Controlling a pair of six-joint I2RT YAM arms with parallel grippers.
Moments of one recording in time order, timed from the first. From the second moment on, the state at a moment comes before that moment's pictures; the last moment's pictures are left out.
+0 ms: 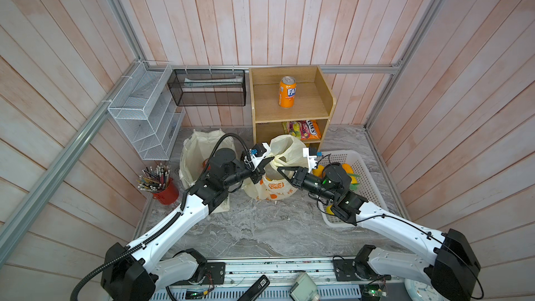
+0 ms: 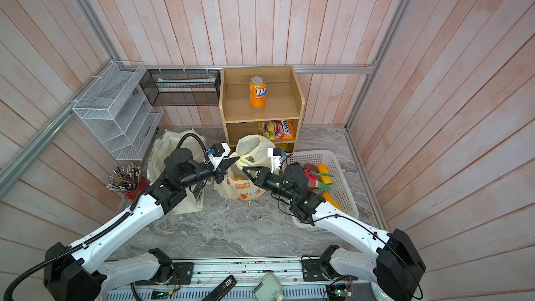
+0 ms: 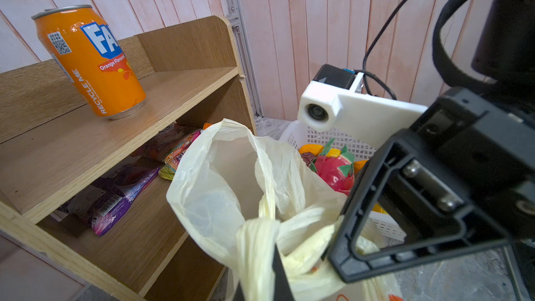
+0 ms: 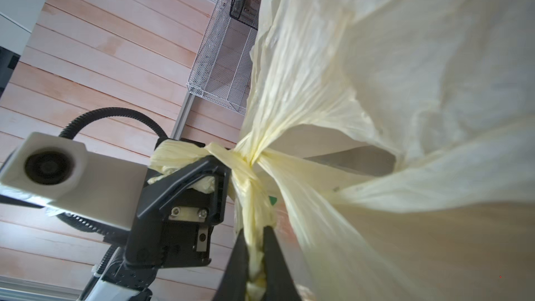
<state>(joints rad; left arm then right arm) -0.58 1.16 0.95 0.07 0.42 0.29 0.78 1.15 0.71 0.41 -0.29 1.15</state>
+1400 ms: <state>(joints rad) -0.59 1.18 0.89 0.16 0.41 0.24 0.75 1.07 0.70 0.38 -0.32 1.29</state>
